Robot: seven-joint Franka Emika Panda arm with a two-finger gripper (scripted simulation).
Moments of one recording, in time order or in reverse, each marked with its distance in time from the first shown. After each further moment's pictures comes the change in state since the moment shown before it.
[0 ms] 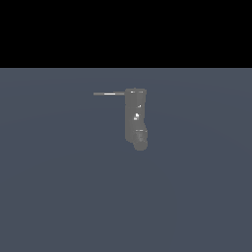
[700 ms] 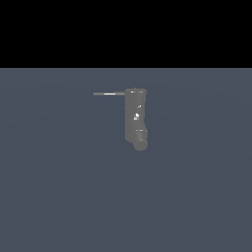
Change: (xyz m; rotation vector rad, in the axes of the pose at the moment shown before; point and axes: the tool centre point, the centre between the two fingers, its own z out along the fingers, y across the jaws) arm 0.009 -0.015 0.014 -0.001 -0.002 0.069
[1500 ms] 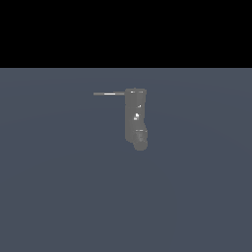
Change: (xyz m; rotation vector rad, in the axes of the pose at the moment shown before) arm 0.044 -0.061 0.059 -0.004 -0.012 0.292
